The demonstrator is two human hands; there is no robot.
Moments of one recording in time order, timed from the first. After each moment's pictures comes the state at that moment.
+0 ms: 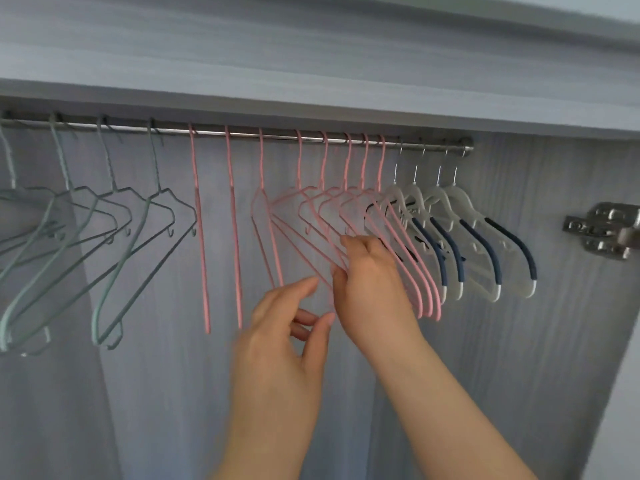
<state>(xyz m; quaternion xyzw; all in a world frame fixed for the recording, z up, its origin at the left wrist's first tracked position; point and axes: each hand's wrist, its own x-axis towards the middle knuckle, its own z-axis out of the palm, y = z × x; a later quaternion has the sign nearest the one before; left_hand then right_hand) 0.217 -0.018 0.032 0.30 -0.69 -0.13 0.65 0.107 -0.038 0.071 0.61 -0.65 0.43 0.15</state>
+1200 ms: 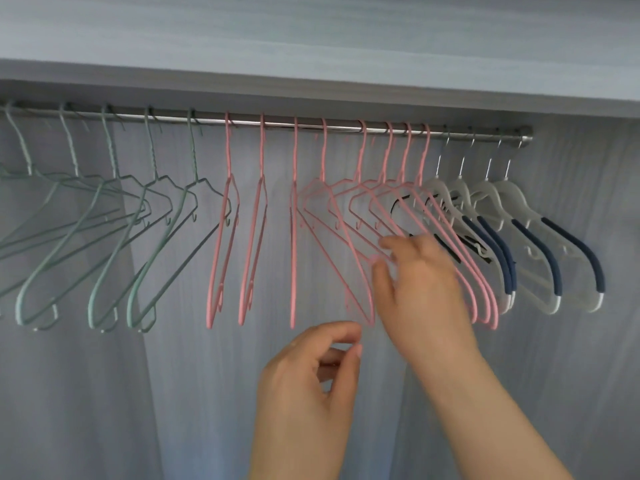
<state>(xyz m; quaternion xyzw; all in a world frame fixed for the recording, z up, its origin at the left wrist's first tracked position) 0.217 -0.017 0.004 0.32 -0.67 -0.23 0.63 0.097 -0.035 0.065 0.60 -0.62 0.46 0.21</state>
